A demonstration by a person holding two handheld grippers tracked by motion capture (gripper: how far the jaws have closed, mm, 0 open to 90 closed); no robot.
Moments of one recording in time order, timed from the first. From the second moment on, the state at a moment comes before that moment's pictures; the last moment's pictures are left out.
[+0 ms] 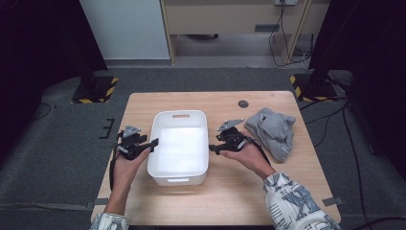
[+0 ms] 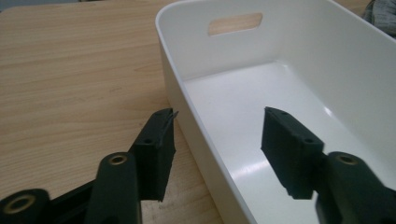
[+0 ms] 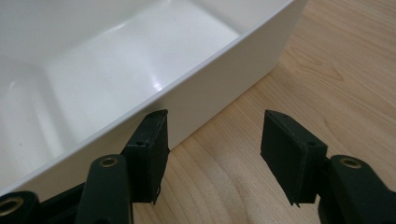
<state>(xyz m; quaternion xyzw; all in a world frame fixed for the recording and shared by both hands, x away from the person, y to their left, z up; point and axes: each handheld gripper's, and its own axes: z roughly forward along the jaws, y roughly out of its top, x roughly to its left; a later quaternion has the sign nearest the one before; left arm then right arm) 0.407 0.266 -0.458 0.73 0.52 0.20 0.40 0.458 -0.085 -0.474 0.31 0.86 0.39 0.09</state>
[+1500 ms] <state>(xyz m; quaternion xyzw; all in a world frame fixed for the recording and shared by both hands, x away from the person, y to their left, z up) 0.420 0.318 -0.467 0.71 0.56 0.22 0.36 0.447 -0.125 -0.474 0.32 0.85 0.39 0.13</state>
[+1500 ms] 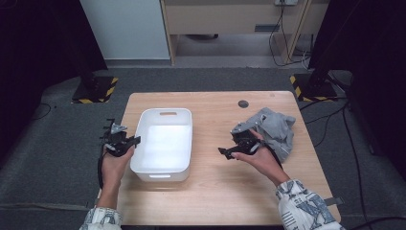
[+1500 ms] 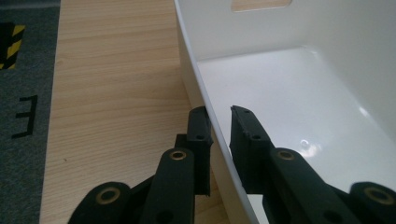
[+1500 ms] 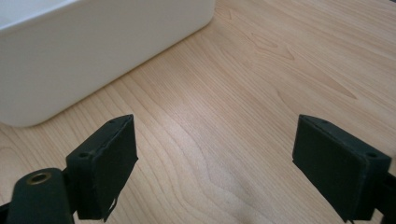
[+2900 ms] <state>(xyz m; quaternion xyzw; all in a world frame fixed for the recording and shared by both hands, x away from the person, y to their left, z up) 0.442 0.394 -0.464 0.72 0.56 0.22 0.34 0.439 -0.139 -0.489 0.33 0.86 0.38 0.12</state>
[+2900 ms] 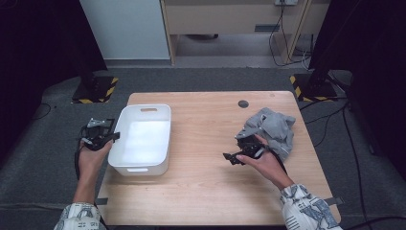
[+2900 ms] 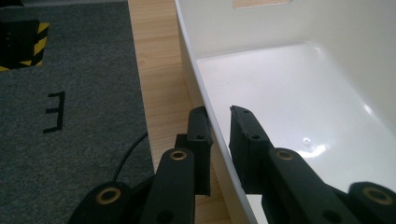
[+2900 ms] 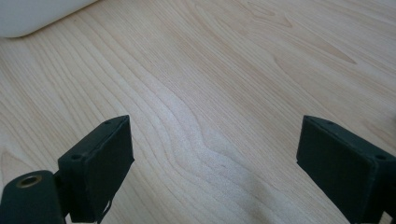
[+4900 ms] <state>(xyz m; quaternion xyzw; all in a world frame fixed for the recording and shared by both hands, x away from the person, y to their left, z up) 0.422 0.406 -0.461 0.63 0.65 0.24 0.35 0.438 -0.139 -0.487 0.32 0.86 0.39 0.12</state>
